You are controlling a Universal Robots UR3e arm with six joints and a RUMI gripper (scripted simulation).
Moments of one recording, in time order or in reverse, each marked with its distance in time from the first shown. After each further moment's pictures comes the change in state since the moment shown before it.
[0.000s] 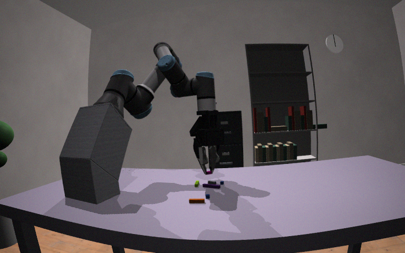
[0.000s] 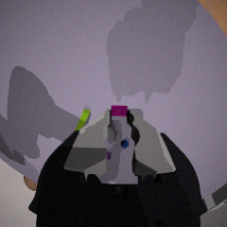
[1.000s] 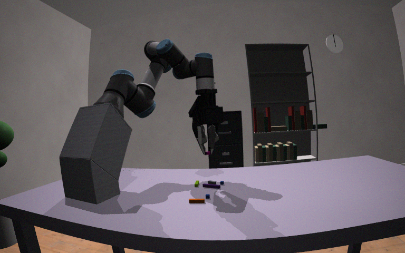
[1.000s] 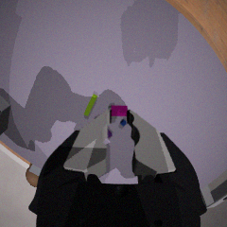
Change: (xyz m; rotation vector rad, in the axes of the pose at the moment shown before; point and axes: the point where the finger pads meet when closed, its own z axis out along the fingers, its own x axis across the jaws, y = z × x) arm 0.000 0.000 -0.072 0.000 0.000 0.000
